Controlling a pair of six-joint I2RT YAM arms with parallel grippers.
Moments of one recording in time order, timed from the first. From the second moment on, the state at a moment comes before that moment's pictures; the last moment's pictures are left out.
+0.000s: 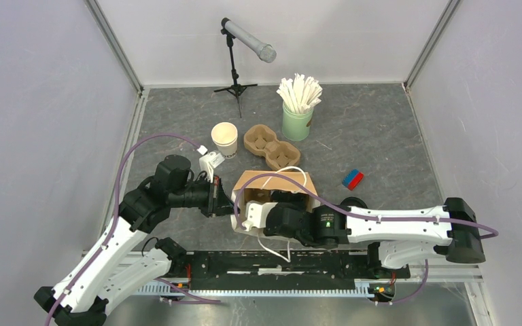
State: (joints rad) left arm -0.61 0.72 0.88 -0.78 0.58 -0.47; right arm 1.44 1.27 0.98 -0.61 0.65 -0.36
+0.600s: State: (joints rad) left arm -0.61 0.74 0.88 -0.77 0.60 -0.46; right arm 1.44 1.21 1.01 -0.67 0.63 -0.42
